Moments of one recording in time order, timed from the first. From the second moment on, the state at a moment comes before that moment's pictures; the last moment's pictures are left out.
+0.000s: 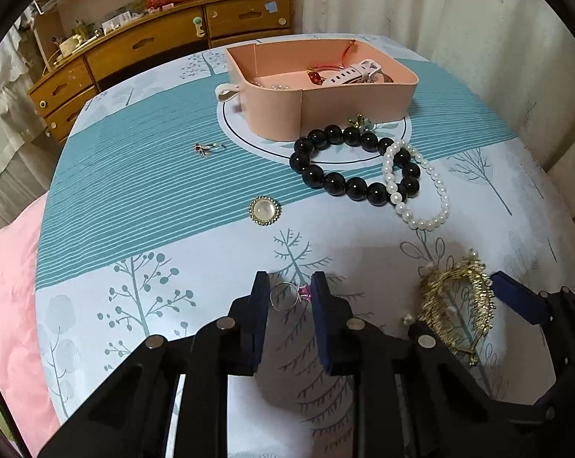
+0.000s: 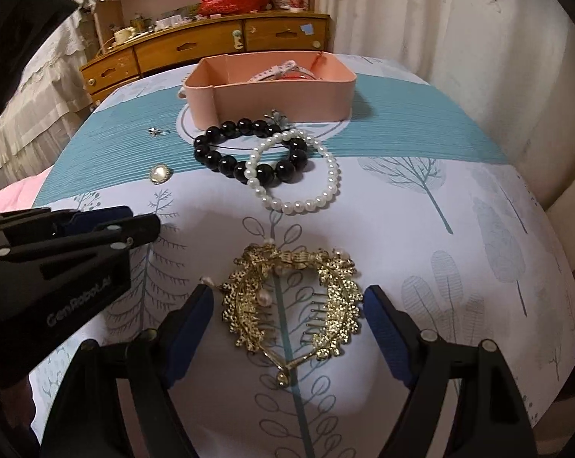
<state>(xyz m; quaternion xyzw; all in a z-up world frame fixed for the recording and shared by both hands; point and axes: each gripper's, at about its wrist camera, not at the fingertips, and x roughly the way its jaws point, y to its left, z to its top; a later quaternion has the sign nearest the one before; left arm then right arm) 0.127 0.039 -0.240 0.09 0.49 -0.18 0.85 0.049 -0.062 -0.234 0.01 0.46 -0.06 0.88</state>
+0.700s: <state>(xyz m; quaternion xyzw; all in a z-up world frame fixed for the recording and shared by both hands) 0.127 0.036 -0.231 0.09 0.50 -0.17 0.85 0.065 -0.099 -0.219 0.04 0.46 -0.07 0.88</state>
